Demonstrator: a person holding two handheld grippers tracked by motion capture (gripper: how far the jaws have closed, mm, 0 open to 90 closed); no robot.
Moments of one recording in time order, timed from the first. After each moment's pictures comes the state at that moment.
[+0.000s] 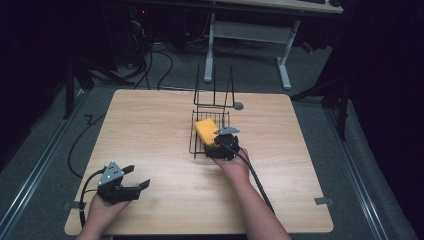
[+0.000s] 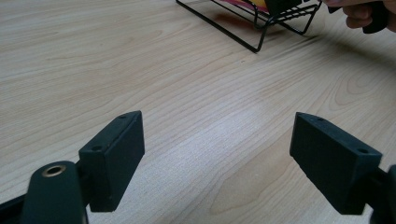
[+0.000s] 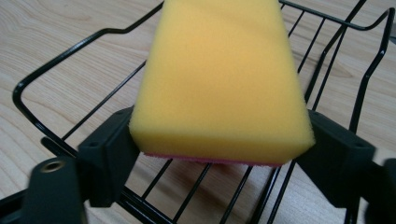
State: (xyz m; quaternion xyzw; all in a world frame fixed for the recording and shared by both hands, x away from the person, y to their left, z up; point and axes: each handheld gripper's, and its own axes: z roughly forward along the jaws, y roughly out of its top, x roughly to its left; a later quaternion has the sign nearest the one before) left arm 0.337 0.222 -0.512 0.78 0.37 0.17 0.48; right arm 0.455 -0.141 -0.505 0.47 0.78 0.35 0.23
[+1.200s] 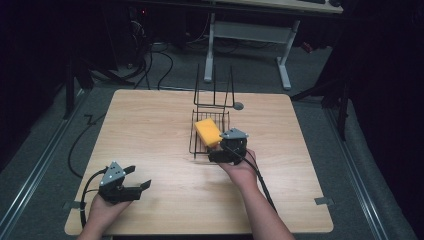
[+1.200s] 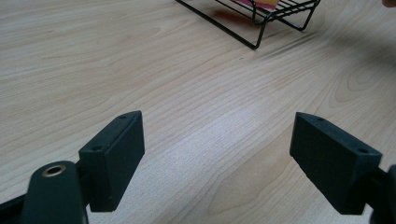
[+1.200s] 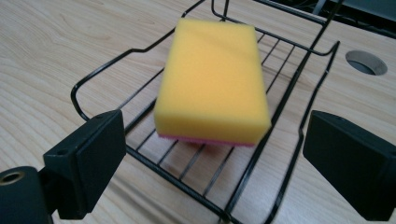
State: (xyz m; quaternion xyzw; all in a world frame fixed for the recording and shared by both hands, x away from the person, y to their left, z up) left arm 0.337 0.219 -0.513 0.79 0.36 0.17 0.47; right arm 0.423 -0.156 -0.480 0.45 0.77 0.37 0.26
